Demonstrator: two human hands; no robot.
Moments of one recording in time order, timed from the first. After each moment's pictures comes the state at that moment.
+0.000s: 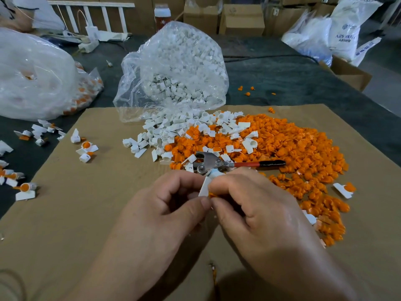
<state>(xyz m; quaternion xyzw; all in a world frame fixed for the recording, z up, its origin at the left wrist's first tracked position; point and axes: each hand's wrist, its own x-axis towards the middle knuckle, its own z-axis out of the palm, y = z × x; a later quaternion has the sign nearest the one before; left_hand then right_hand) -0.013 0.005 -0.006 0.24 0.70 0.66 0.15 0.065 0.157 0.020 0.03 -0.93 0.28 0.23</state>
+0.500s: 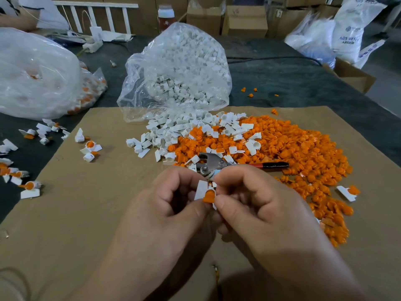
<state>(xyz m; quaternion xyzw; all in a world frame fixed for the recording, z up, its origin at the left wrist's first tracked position) -0.011 0.003 0.002 0.23 0.73 0.63 0.12 0.066 0.157 0.022 -0.02 -0.84 0.53 0.14</state>
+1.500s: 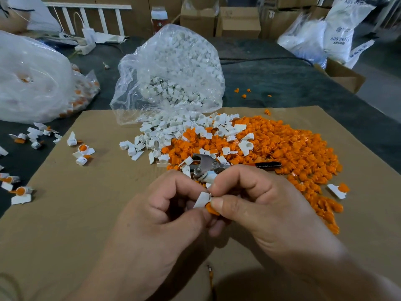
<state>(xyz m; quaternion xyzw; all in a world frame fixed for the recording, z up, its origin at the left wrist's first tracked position) -0.008 0.002 0.006 0.30 0.70 0.64 0.13 0.059 0.167 0.030 0.01 -0.69 0.72 0.06</state>
